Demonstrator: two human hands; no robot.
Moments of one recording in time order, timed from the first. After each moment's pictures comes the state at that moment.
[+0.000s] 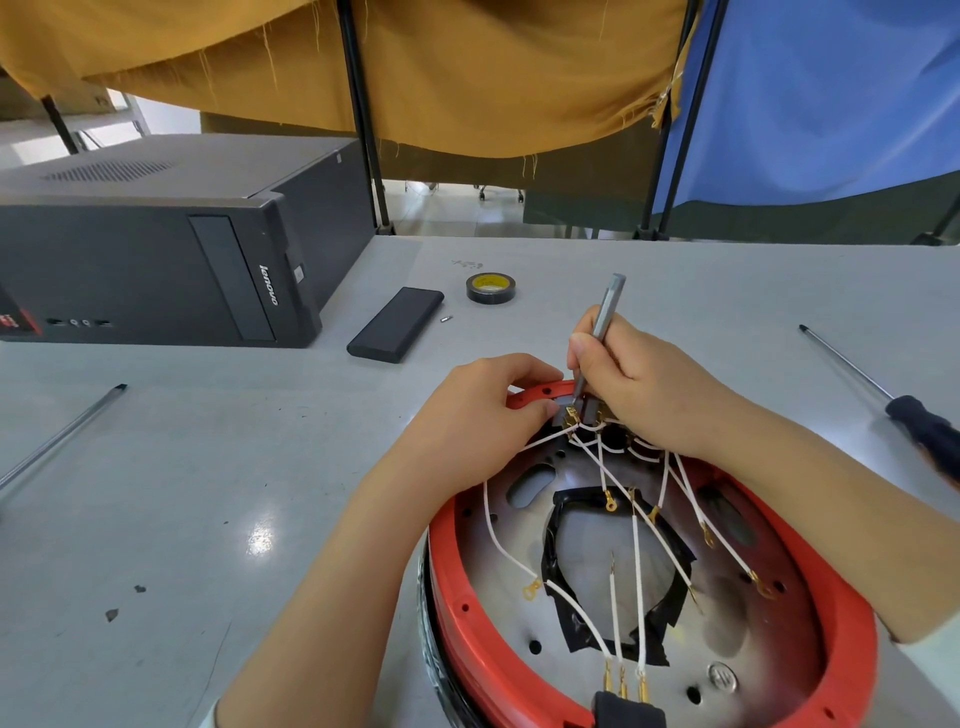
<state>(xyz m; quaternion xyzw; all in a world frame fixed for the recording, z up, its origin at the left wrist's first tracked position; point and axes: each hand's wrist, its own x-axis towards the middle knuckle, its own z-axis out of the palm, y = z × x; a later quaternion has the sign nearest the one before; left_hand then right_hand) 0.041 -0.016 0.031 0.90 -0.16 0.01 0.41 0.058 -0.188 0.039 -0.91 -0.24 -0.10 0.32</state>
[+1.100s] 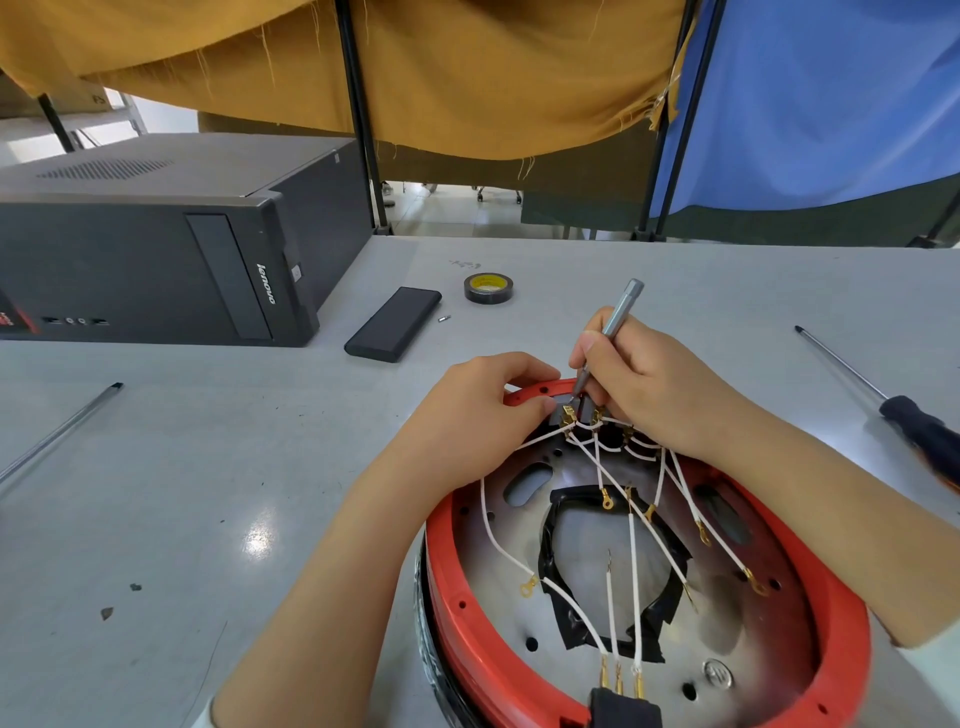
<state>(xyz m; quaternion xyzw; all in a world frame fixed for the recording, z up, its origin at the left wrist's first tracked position) 0.042 -0.015 0.029 0.90 -0.16 0.00 0.41 0.052 -0.189 0.041 -0.89 -0.21 -0.07 0.39</state>
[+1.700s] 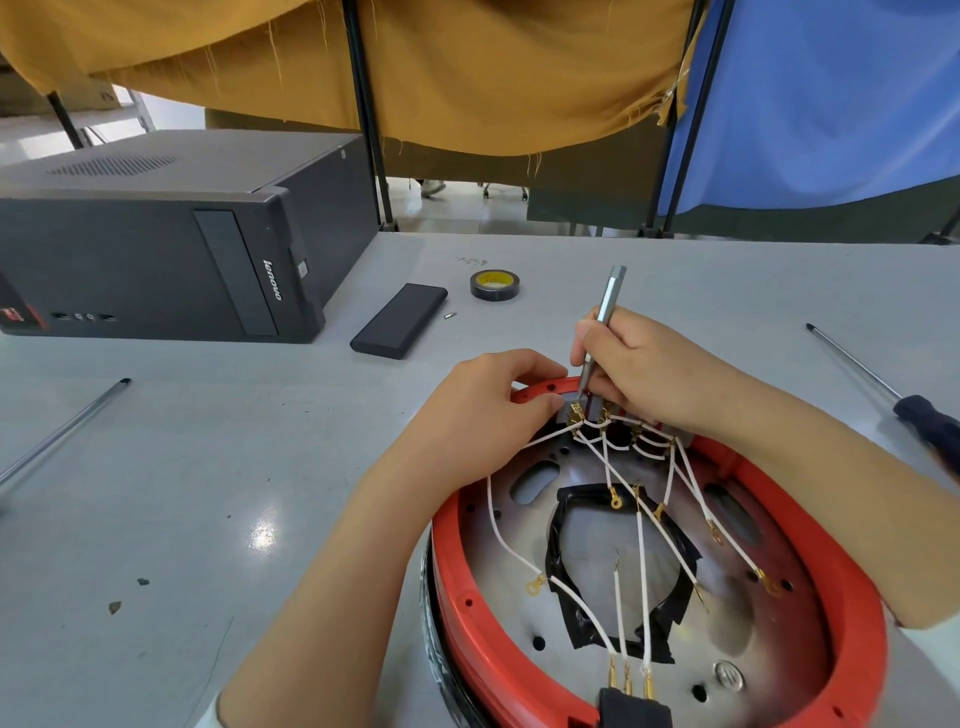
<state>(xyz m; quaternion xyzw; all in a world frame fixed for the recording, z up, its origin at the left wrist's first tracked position) 0.042 -0.016 0.029 0.90 -0.16 0.00 0.41 0.063 -0.181 0.051 -0.92 -0.14 -0.01 0.37</state>
